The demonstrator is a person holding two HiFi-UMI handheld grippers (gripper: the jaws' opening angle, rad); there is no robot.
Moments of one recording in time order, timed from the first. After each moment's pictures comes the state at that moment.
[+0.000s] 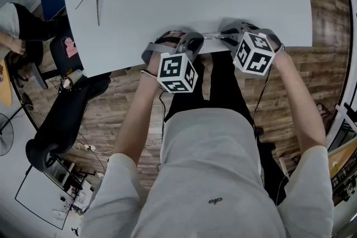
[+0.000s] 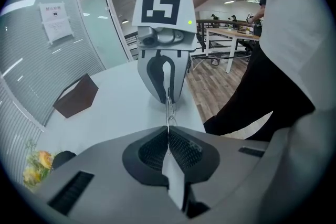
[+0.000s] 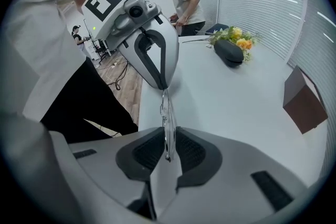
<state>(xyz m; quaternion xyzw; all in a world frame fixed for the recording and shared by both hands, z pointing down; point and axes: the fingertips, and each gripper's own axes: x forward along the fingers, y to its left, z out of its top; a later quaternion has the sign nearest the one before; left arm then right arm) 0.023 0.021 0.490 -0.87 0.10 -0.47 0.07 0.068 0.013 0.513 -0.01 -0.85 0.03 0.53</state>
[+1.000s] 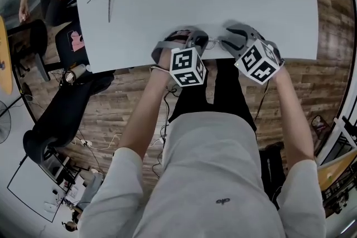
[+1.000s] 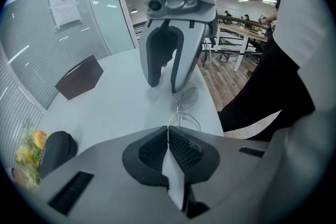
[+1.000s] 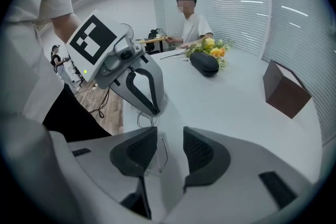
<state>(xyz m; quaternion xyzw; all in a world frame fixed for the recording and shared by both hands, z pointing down) 0.007 0.001 0.524 -0.85 0.14 -0.50 0.03 0.042 -0.016 0.498 0.10 -0.88 0.08 0.45</state>
